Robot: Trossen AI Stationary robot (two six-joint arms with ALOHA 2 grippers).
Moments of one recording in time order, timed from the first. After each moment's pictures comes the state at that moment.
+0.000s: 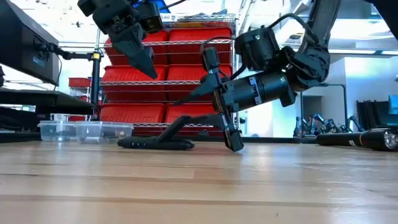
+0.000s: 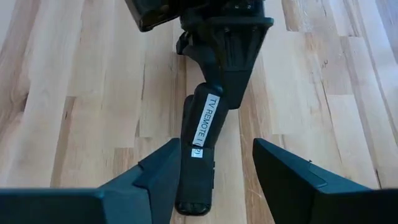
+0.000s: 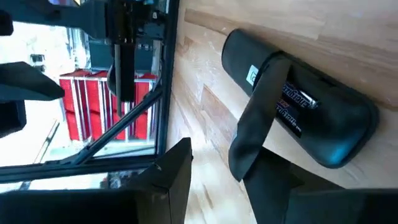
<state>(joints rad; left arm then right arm) 0.16 1.26 0.93 -0.39 0.15 0.06 -0.06 2.09 0.81 0.90 -0.20 1.39</state>
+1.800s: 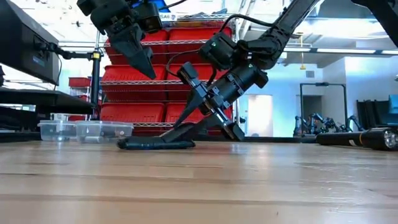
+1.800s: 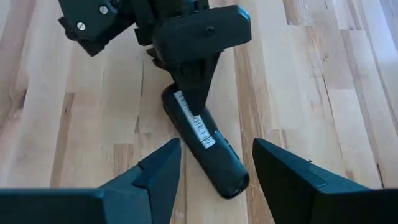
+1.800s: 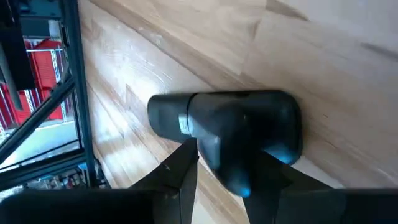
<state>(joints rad) 0.16 1.27 0.93 -0.41 0.15 0.07 -0.18 2.03 1.15 0.14 -0.37 1.20</state>
